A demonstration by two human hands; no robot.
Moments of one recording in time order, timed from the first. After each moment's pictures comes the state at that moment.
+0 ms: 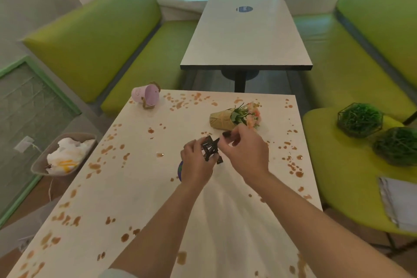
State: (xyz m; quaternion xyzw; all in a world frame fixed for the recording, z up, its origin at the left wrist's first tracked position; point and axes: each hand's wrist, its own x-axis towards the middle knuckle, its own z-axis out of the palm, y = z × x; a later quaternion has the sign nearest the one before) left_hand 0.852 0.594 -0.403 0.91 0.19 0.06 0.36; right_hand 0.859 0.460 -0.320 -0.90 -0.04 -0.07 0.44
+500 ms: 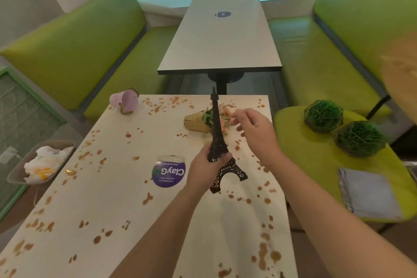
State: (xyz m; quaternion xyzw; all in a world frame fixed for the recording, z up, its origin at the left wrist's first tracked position) left_hand 0.838 0.488 -0.369 0.83 0.15 -0.02 0.53; right_hand 0.886 0.346 -0.286 -0.80 -0.05 -0.02 0.60
